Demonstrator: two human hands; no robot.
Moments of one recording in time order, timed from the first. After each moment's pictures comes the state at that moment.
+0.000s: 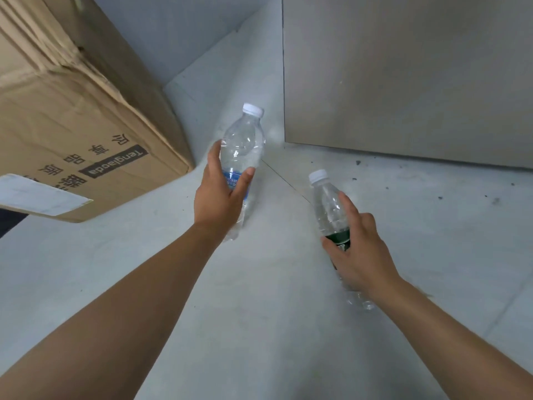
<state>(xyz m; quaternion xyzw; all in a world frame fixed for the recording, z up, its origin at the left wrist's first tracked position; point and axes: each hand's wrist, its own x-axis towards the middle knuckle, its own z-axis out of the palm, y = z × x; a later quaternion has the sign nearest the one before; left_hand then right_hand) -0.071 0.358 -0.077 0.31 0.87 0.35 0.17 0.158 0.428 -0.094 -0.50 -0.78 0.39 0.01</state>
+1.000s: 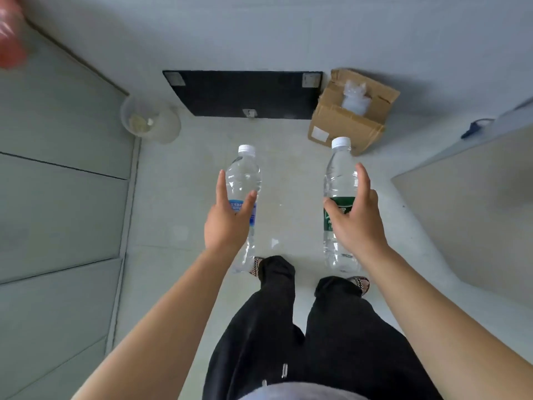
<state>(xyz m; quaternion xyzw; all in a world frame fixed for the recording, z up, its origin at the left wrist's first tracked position) 0.089 -0.040 0.652 -0.24 0.89 0.34 0.19 0.105 0.167 0.659 -0.24 -0.84 0.46 -0.16</state>
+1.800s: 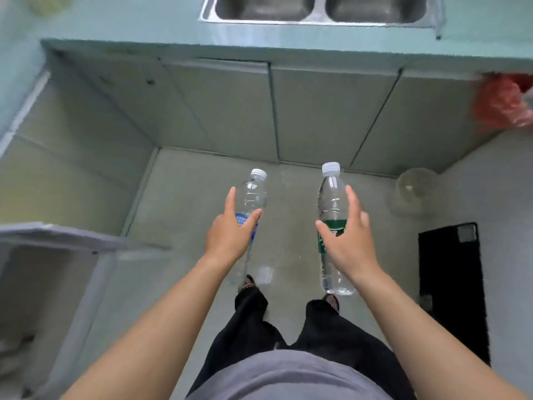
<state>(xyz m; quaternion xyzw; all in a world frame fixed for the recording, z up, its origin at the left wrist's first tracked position) 0.231 -0.228 0.730 -0.80 0.50 0.32 -0.11 0.026 -0.208 0.741 0.48 -0.73 0.26 -0.42</state>
